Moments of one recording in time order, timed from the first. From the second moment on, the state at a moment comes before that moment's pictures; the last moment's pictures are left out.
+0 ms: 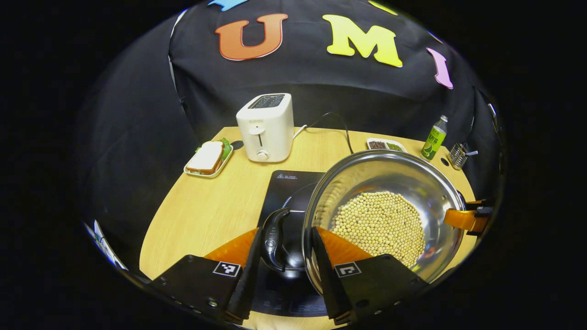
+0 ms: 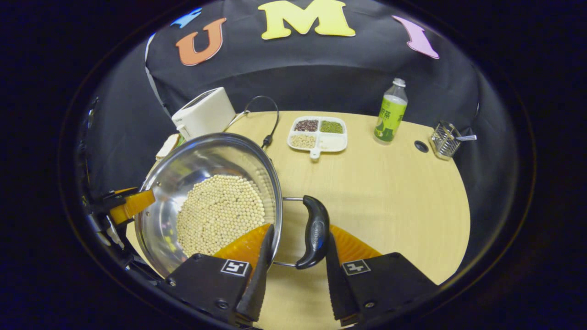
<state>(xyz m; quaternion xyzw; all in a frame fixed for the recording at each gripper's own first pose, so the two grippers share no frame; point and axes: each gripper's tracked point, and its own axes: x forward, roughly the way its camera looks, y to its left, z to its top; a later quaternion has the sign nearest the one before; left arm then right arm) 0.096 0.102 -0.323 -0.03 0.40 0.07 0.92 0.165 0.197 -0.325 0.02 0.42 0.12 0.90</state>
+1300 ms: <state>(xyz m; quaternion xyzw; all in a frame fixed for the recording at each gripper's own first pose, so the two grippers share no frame) 0.119 0.134 -0.339 0.01 0.36 0.06 0.93 0.167 0.248 -0.340 0.05 0.42 0.09 0.90</state>
